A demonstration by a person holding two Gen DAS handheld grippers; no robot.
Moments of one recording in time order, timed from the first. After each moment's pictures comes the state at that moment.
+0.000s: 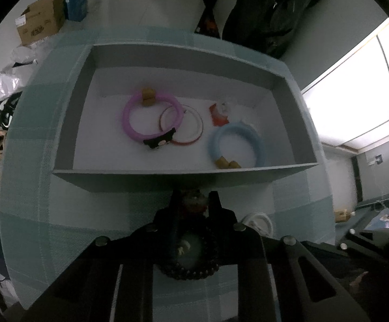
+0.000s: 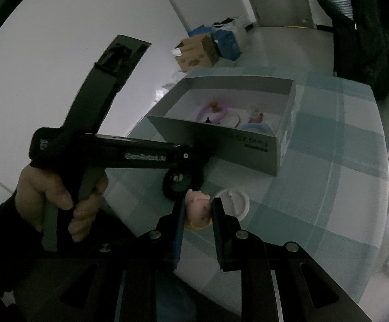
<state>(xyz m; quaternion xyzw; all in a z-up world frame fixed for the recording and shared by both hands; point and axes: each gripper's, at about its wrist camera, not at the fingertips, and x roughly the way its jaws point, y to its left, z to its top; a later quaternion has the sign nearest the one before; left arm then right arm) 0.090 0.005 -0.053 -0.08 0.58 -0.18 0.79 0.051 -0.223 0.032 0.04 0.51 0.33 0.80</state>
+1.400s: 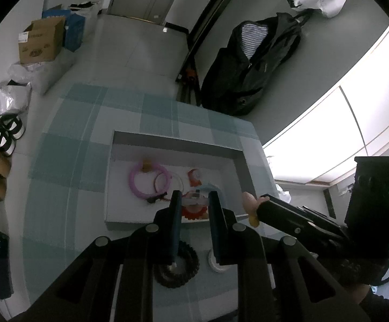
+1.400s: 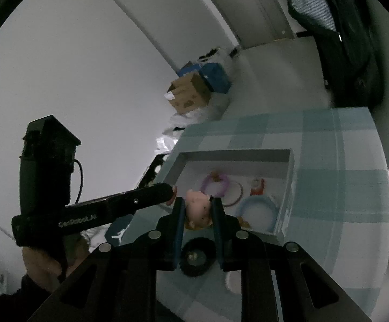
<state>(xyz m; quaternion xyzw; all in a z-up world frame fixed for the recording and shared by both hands) 0.101 0.033 0.004 -0.15 0.48 -0.23 0.83 0.105 -0.228 0.073 0.15 0.46 0.30 0.82</state>
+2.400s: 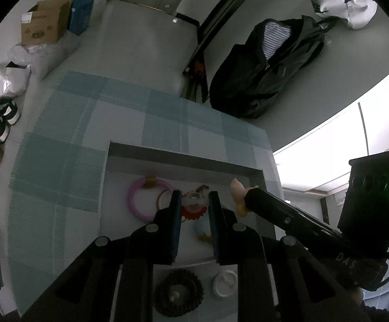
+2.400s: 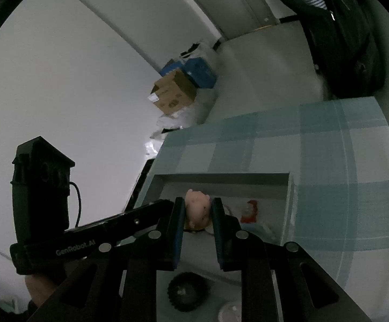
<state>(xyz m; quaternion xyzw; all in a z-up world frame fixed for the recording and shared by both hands) 0.137 0.034 -0.017 -0.18 0.51 -0.21 0.81 0.162 -0.218 0.042 0.19 0.48 0.27 0.81</state>
